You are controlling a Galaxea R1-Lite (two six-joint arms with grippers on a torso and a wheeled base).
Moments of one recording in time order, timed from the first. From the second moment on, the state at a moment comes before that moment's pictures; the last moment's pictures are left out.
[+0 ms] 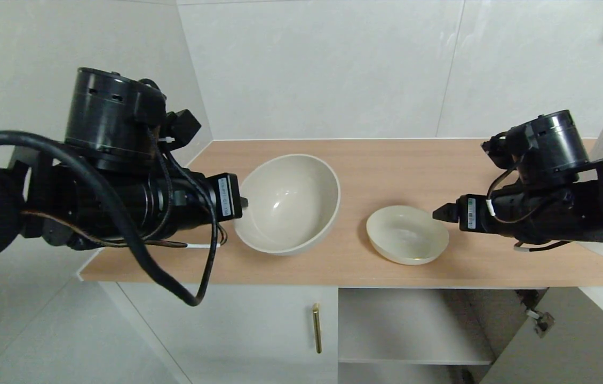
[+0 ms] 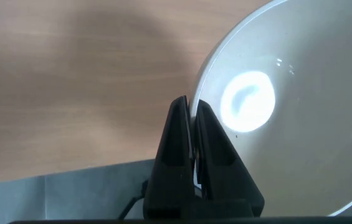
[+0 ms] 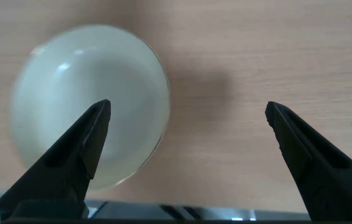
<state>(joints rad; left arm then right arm) -0.52 1.59 -1.19 0.12 0.10 -0.45 0.46 1.68 -1.17 0.12 -0.32 0.36</state>
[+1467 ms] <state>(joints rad) -0.57 1.43 -1.04 0.12 0.04 -0.34 0.48 1.67 -1.13 0.11 -0.23 0.41</state>
